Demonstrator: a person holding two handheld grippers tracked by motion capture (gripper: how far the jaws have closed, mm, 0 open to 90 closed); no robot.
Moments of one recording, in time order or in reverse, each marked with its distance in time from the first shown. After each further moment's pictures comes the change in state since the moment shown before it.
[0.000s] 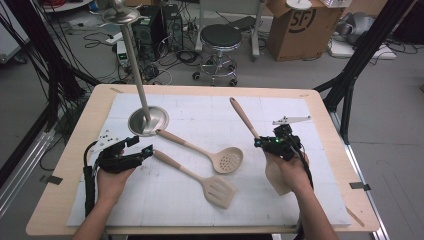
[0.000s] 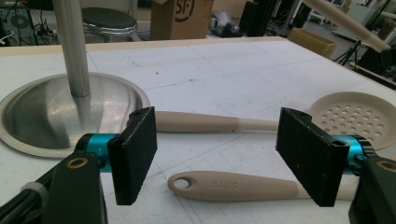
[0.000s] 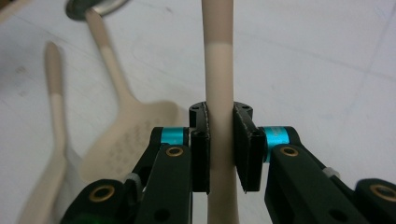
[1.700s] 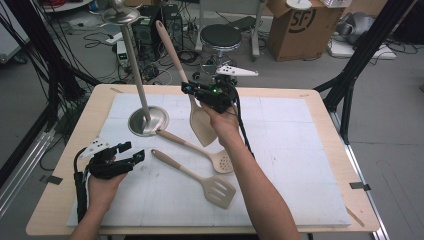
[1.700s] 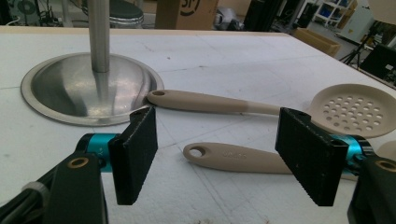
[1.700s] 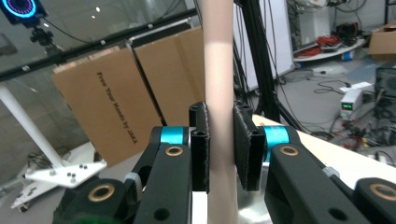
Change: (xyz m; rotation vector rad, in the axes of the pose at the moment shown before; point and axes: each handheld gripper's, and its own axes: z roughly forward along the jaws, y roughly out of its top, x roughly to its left) left arm 0.012 -0.012 -0.021 0.010 0.016 -0.049; right arm 0.105 0.149 0.073 -0.487 0.496 -0.052
